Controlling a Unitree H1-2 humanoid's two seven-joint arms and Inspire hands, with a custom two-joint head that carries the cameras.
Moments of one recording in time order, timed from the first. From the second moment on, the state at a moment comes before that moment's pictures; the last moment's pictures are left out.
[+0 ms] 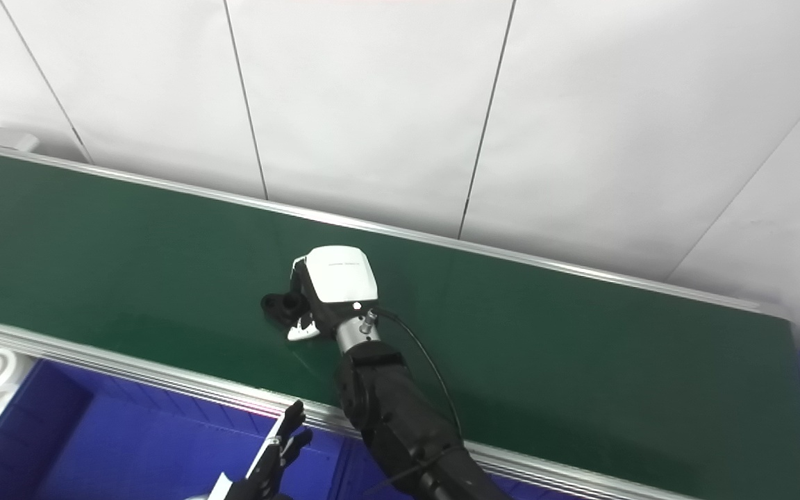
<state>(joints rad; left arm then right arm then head) 0.74 -0.03 -0.39 -0.34 0.23 -0.19 0.08 -0.56 0.16 0.74 0.69 -0.91 0.22 -0.23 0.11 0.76</state>
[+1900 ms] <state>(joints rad) 0.68 0.02 -0.27 -0.64 -0.08 0.16 -0.01 0.49 -0.21 0.42 -0.82 -0.99 0.11 0.27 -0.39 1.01</state>
